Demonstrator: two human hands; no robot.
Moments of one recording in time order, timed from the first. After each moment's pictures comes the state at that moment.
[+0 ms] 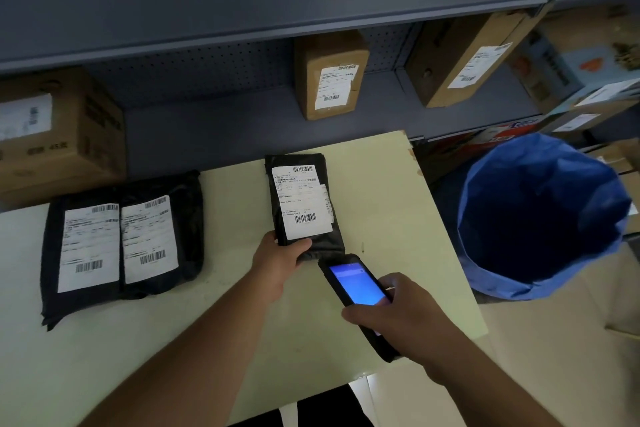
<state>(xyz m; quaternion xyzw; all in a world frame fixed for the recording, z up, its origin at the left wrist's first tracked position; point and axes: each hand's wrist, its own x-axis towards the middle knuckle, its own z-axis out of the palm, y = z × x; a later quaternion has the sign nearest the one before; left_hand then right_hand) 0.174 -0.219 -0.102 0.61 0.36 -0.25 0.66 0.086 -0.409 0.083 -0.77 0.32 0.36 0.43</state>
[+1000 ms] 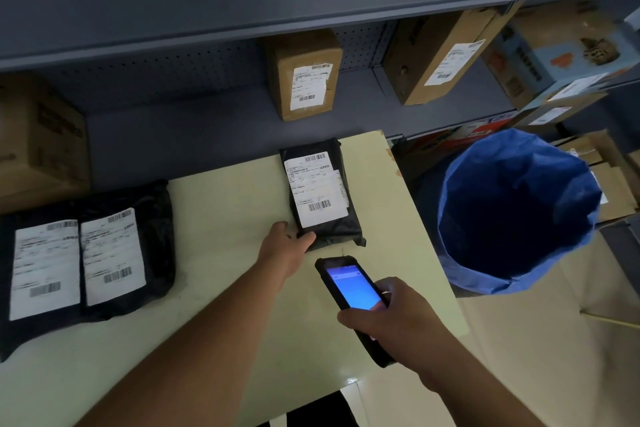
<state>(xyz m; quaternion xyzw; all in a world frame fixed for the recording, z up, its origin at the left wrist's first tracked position) 0.206 -0.274 -0.092 0.77 0.26 -0.34 0.47 0.089 -0.437 0.071 -0.76 0.36 0.33 0.43</state>
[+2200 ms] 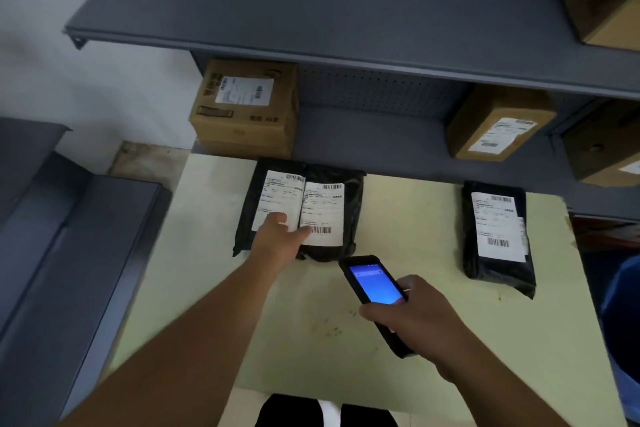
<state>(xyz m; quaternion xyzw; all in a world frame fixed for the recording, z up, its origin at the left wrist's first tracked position) 0.132 0.059 -0.013 0.77 0.39 -0.15 0.49 0.088 -0.186 0.089 -0.81 0.17 0.40 0.38</state>
